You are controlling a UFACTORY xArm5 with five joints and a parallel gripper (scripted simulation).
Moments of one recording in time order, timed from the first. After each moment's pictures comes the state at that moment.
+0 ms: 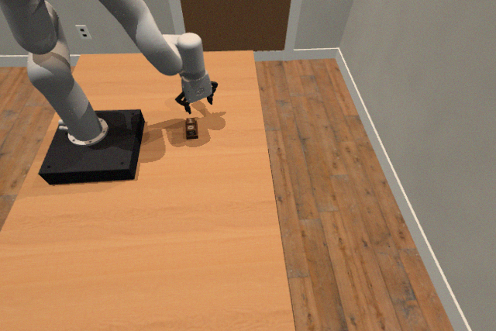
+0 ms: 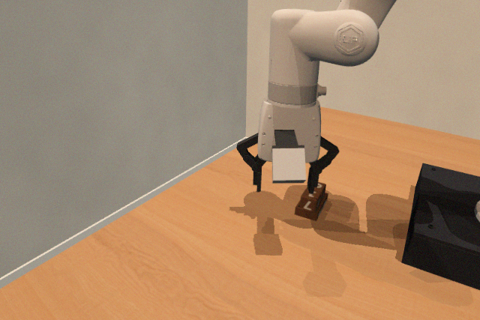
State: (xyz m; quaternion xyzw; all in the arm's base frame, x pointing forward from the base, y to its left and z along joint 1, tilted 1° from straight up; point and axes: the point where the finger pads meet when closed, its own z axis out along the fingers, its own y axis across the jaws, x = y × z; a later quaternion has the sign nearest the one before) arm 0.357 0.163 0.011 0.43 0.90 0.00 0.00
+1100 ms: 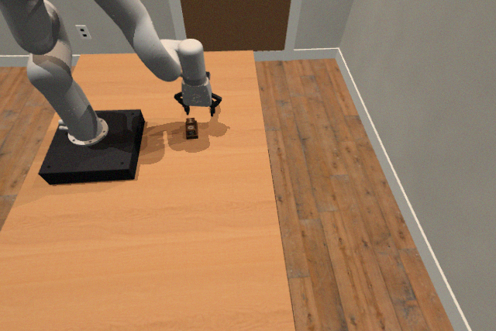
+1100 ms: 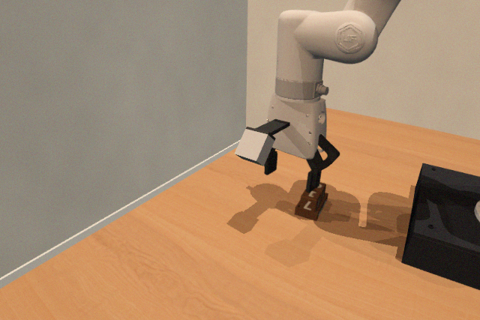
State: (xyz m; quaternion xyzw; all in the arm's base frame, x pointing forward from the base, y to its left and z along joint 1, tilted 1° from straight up) arm 0.366 0.132 0.011 0.70 0.71 0.00 0.00
